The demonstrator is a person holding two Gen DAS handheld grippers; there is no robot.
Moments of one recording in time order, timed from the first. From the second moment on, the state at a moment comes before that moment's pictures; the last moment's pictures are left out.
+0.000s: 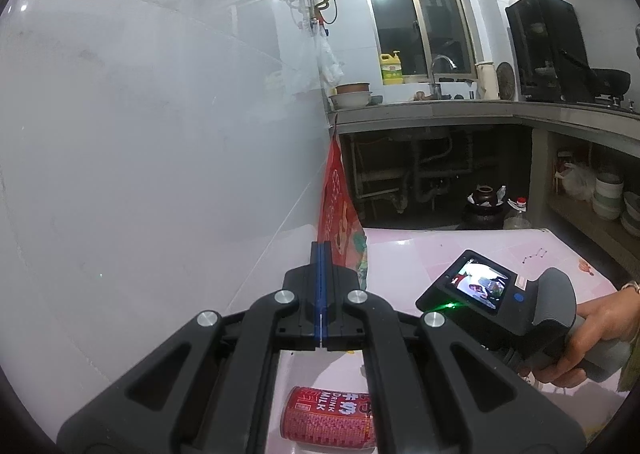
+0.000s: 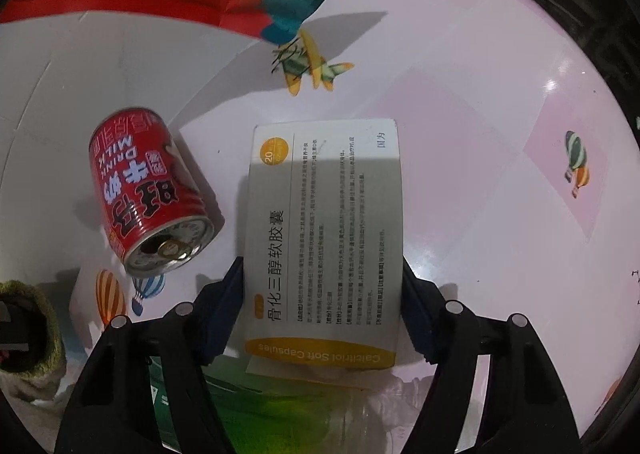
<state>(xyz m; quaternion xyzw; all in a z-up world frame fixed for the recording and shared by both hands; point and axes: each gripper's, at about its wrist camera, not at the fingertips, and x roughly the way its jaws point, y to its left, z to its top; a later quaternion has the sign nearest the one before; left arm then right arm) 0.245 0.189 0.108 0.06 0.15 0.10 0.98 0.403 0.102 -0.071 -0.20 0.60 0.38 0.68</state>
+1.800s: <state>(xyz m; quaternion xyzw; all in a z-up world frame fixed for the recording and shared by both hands) 0.218 -0.332 0.016 0.06 0.42 -0.42 0.80 0.000 -0.500 -0.143 0.37 0.45 -0.21 0.79</state>
